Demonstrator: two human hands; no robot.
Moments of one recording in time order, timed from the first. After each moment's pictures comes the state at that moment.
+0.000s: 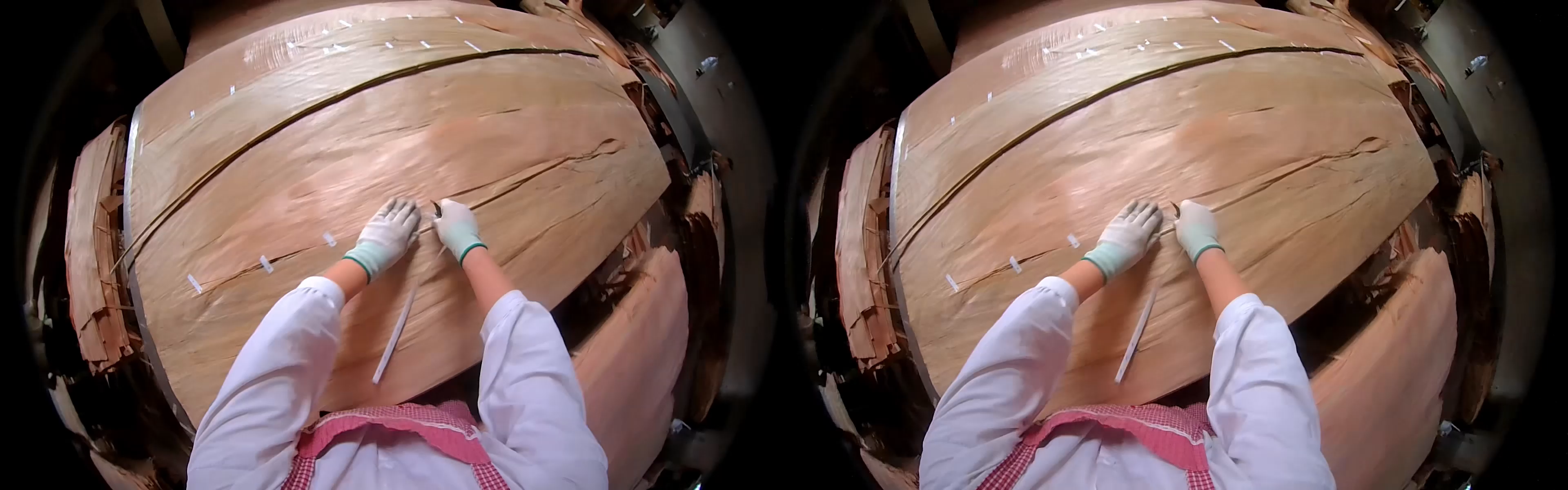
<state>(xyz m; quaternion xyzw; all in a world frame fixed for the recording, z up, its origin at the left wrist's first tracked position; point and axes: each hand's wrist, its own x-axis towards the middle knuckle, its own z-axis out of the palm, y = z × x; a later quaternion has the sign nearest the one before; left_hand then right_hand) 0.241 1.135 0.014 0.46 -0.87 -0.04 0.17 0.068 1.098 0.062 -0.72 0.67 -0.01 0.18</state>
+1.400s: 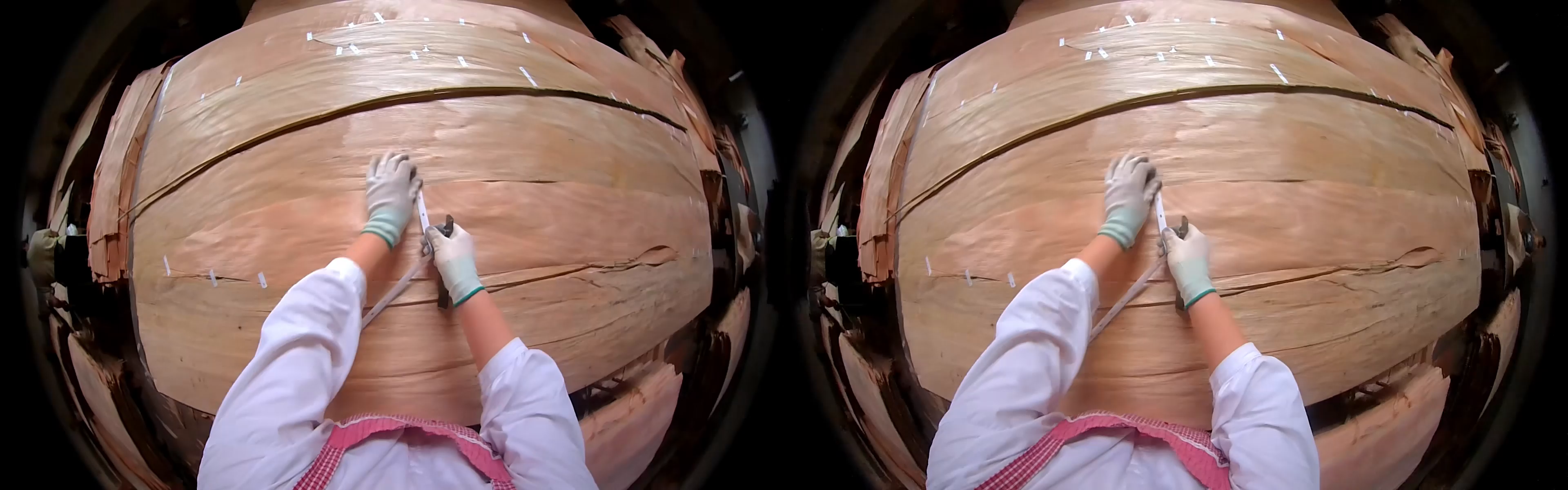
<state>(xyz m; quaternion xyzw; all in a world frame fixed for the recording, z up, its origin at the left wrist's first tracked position) 0.145 0.901 0.017 0.72 -0.61 0.00 0.32 -0.008 0.935 0.044 -0.45 0.59 -0.25 0.62</state>
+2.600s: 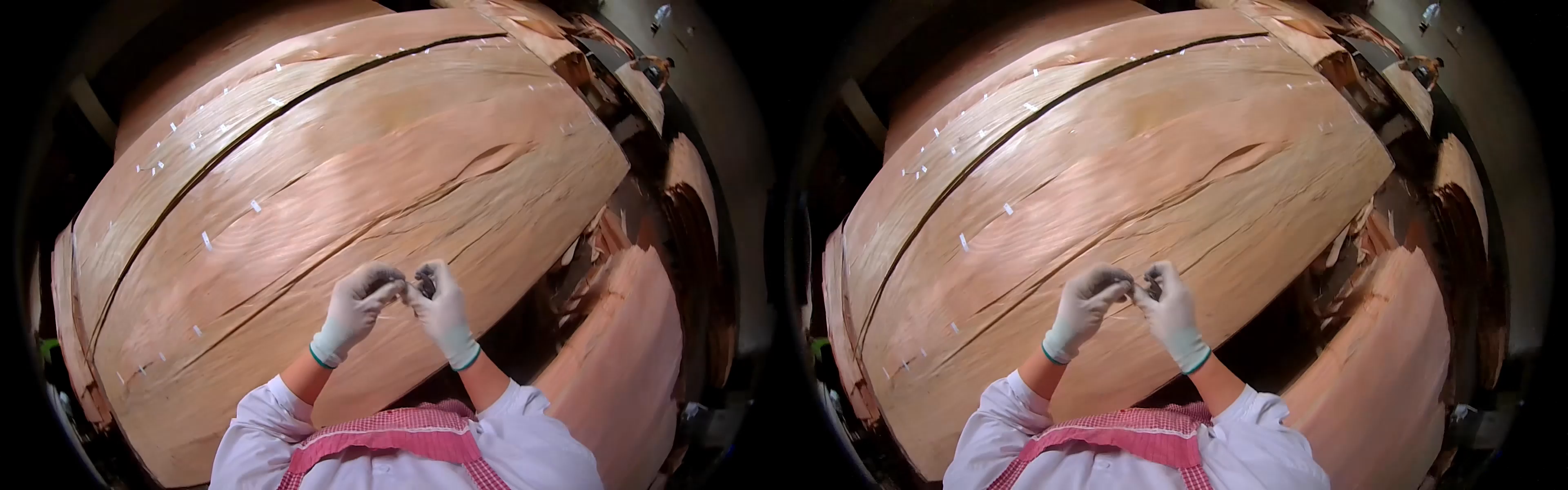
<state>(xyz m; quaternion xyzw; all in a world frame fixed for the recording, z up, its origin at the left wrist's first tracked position) -0.232 1.005 0.160 0.40 -0.47 -0.65 0.44 -0.386 1.025 0.164 -0.49 0.60 -0.44 0.45</state>
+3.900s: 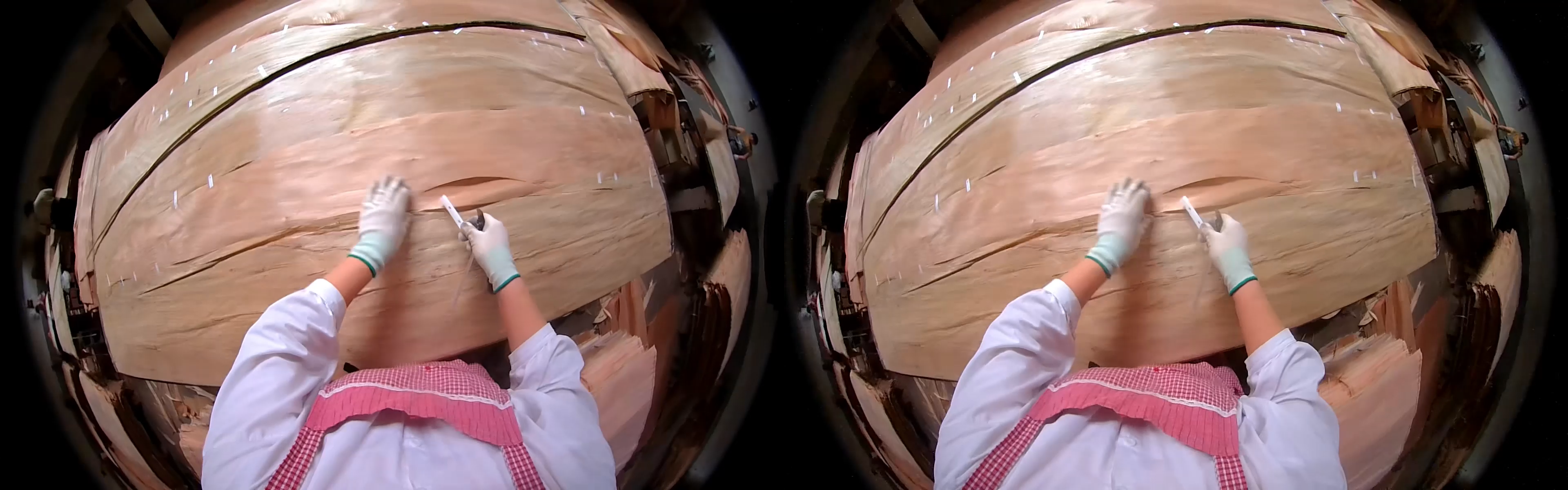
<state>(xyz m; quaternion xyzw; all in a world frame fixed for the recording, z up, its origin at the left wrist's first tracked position) -0.483 0.770 0.044 0.66 -0.74 -0.05 0.10 -0.697 0.750 0.060 -0.57 0.63 -0.24 0.46</state>
